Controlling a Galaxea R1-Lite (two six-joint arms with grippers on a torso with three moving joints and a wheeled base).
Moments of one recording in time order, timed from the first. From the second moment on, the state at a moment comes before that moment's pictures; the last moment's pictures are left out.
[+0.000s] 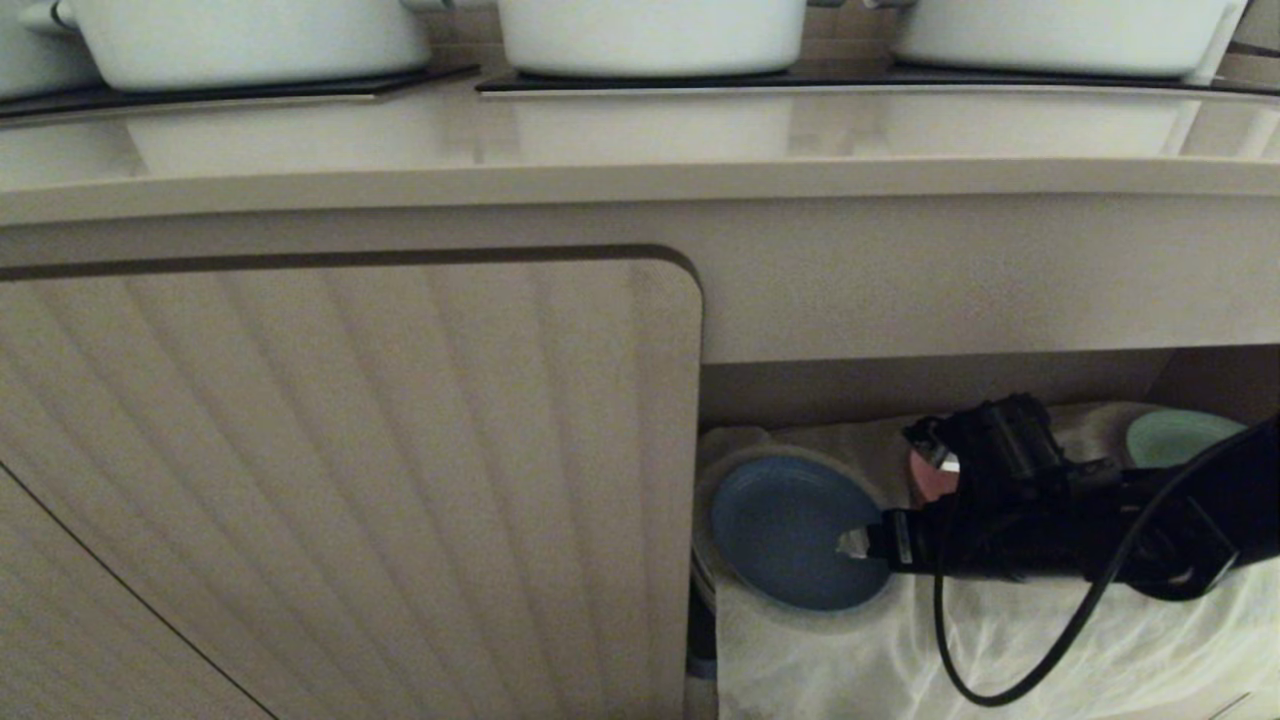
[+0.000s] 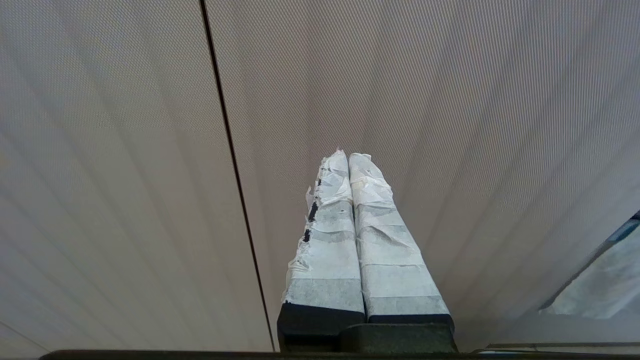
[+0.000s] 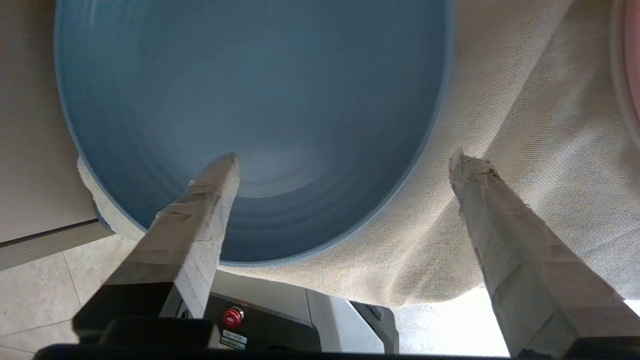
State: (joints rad) left arm 0.00 0.00 0.00 0.00 0.00 -0.05; right arm 0.33 1.89 -0.75 -0.27 0.09 0.31
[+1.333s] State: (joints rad) left arm 0.00 0.00 0.00 0.00 0.00 -0.05; right arm 0.36 1.92 -0.76 -0.33 0.09 0.30
